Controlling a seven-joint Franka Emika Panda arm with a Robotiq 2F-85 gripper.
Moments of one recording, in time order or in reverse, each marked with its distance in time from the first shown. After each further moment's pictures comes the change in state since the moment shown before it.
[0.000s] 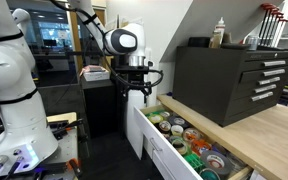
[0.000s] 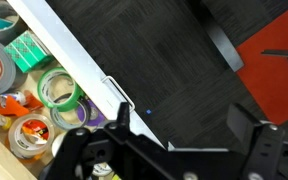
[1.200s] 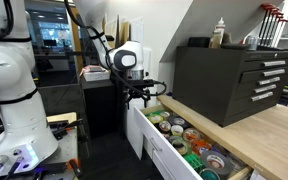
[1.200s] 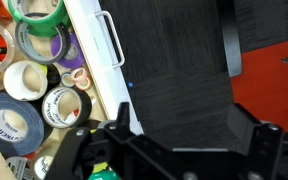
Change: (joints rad) arm 0.001 0.220 0.082 0.021 0.039 0.287 -0.308
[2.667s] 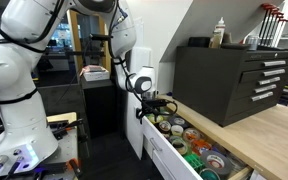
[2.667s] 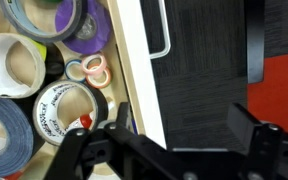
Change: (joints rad) arm -0.026 0.500 0.000 0.360 -0.128 0.132 0.000
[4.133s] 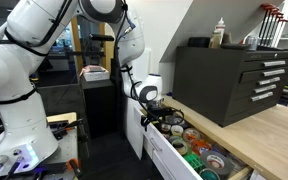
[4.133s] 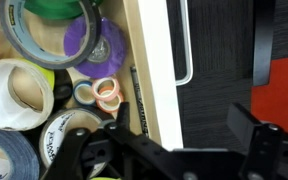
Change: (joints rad) arm -0.140 0.108 0.051 0.073 -0.020 0.042 -0.103
